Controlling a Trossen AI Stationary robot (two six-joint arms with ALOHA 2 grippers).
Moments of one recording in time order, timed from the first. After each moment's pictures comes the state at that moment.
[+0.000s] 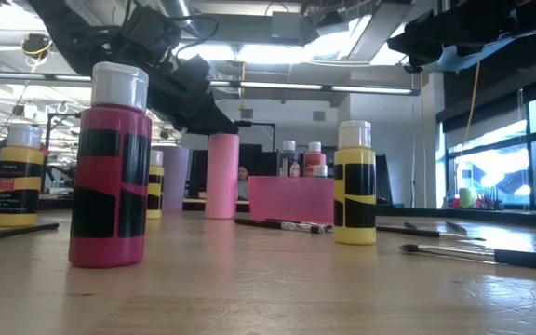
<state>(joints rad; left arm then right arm) 0.36 1.36 0.53 0.47 -0.08 0.02 0.20 0.85 0.46 0.10 0.05 -0.20</state>
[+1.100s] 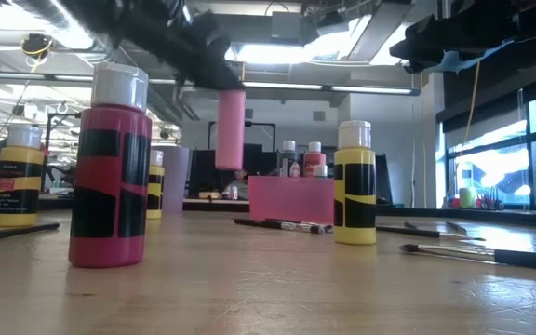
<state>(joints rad) 0.32 1.27 0.79 0.22 -0.34 0.06 0.20 0.85 0.46 0.07 0.05 -0.20</state>
